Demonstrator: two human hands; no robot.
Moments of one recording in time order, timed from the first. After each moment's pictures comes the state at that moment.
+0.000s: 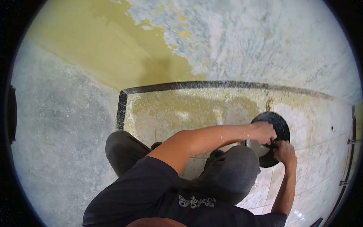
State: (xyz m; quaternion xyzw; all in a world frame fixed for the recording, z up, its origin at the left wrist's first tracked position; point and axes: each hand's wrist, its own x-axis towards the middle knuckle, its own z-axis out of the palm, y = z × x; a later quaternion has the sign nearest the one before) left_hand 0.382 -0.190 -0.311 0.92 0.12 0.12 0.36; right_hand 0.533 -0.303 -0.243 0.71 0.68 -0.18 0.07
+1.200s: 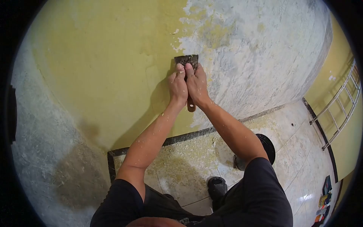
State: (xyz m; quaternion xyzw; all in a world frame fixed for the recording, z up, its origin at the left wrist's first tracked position) left_hand 0.016 0.007 -0.074 0.50 0.26 0.69 0.45; right_hand 0.079 -0.014 -0.055 0.42 0.57 -0.20 -0.68
